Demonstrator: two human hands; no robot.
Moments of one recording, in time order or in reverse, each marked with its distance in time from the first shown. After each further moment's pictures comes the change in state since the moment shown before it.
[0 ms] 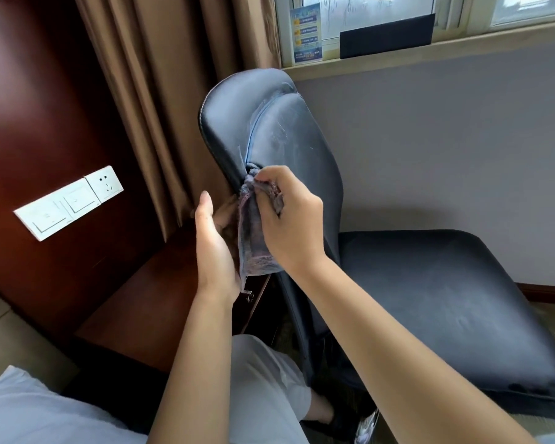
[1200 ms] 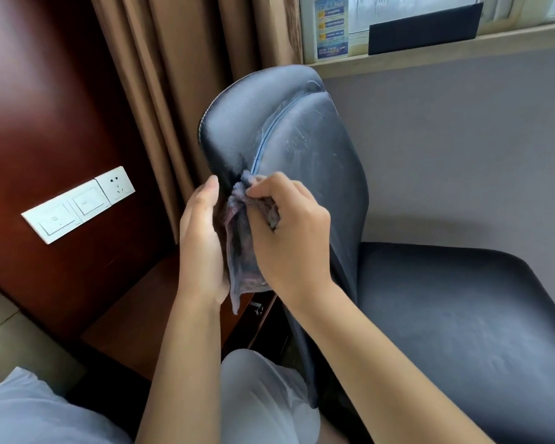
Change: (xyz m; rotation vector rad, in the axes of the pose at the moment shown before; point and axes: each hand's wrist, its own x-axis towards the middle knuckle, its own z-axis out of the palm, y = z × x) left_hand 0.038 0.026 -0.002 -0.035 -0.039 0.152; right_hand 0.020 -0.006 0.016 0.014 0.041 -0.041
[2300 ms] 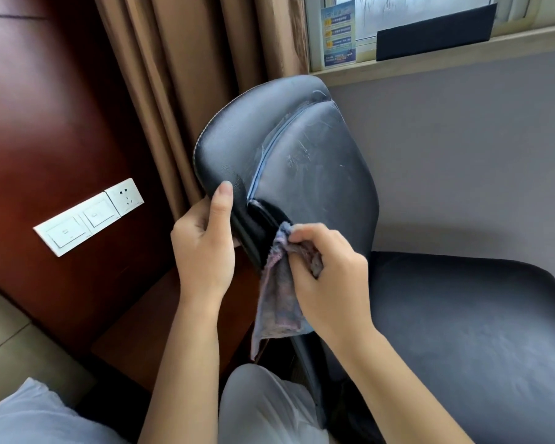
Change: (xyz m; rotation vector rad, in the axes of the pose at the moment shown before) left_hand 0.025 -0.006 0.000 0.640 0.224 0.454; right_hand -0.020 0.041 -0.028 -0.045 -0.080 0.102
